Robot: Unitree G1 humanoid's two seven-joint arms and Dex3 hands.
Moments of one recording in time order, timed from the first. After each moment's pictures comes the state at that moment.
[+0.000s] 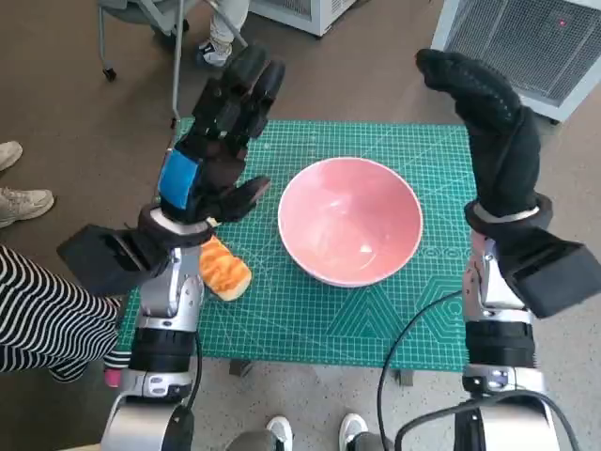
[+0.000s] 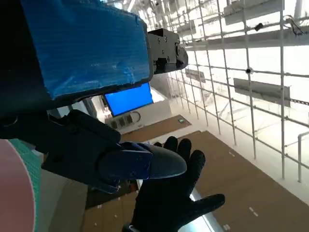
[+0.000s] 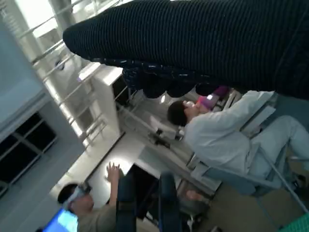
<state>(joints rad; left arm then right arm) -0.68 0.12 0.12 0.38 -0.33 -0.46 -0.54 -0.77 -0.19 -0.14 0.52 0.16 -0.75 0.36</state>
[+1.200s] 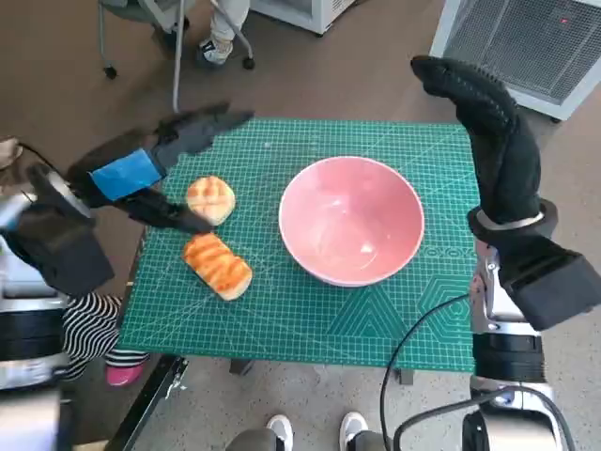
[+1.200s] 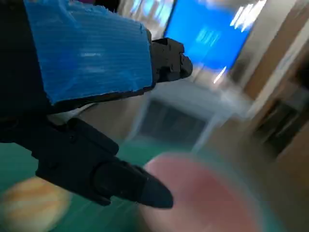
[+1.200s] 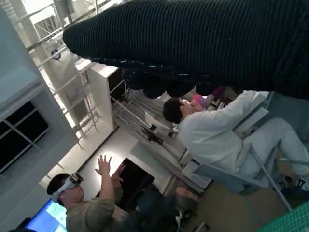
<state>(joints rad) -0.68 0.75 0.00 0.24 0.13 -0.31 -0.81 -0.72 -0.22 -0.11 0.42 0.12 -0.68 0.30</state>
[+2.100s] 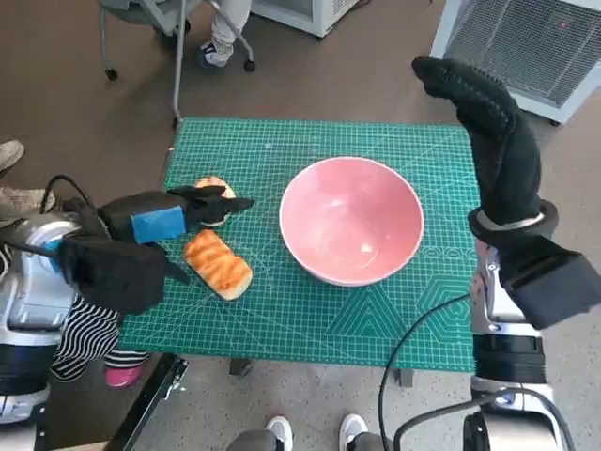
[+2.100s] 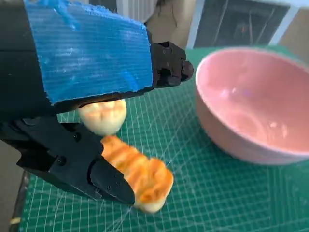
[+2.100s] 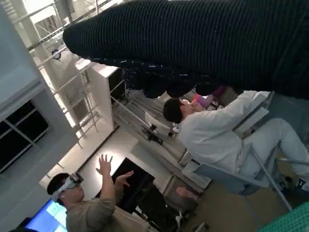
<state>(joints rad) -0.57 0.78 -0.16 0.19 0.28 -0.20 -0.82 -0.73 -0.22 -0.11 0.44 0.12 -0.69 0.30</state>
